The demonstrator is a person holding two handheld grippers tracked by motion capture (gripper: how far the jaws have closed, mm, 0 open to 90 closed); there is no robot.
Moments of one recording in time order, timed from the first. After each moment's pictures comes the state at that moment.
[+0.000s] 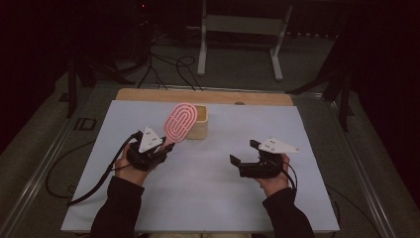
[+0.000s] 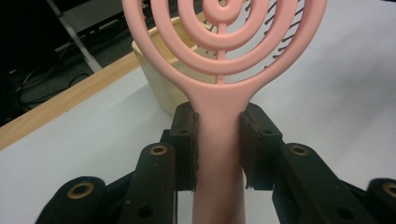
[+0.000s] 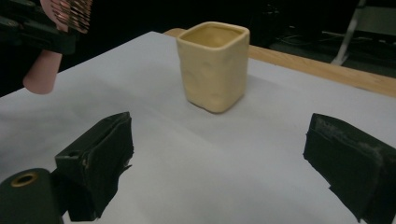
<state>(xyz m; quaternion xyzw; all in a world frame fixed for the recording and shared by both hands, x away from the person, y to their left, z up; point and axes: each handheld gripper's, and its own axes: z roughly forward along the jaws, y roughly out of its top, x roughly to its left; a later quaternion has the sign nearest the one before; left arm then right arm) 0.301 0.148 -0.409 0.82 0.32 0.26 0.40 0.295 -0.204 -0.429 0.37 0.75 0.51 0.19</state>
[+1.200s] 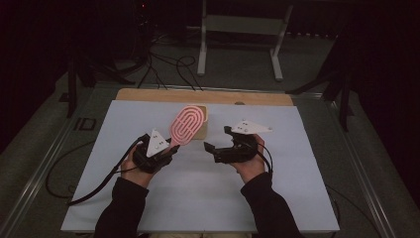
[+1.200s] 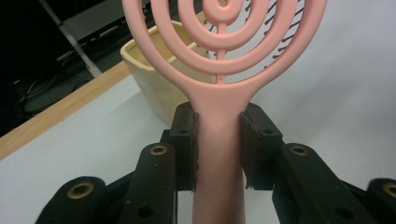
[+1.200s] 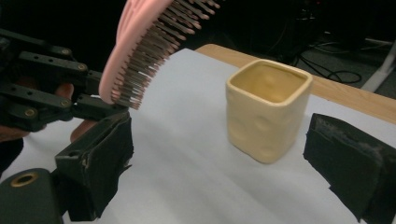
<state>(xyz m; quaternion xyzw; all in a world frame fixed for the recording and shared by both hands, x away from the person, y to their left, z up) 0.298 0.135 -0.414 0.82 0.30 0.27 0.40 0.325 -0.138 -0.399 0.34 0.76 0.53 0.15</state>
